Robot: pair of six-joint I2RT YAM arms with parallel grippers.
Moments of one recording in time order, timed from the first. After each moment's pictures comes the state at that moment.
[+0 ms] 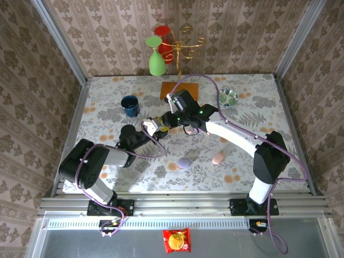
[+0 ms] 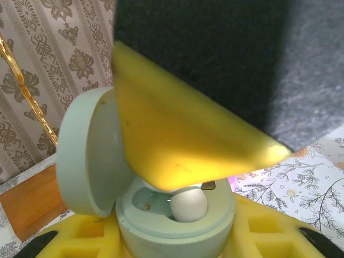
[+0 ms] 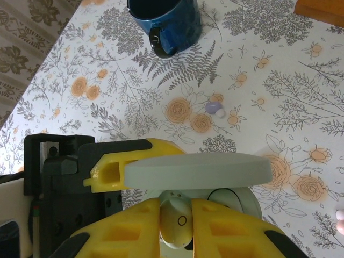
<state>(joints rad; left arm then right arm) -0.50 1.60 0.42 1.16 0.52 0.20 0.73 1.74 1.48 -0.49 -0.12 0.37</state>
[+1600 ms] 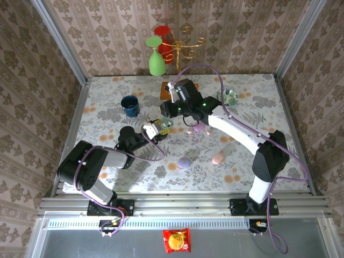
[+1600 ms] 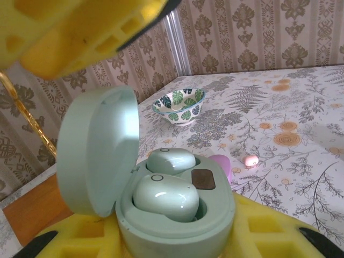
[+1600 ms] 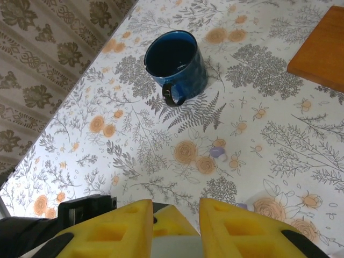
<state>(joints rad) -0.50 1.57 0.39 1.16 0.55 0.28 0.68 1.78 1.61 -0.49 -0.15 0.34</state>
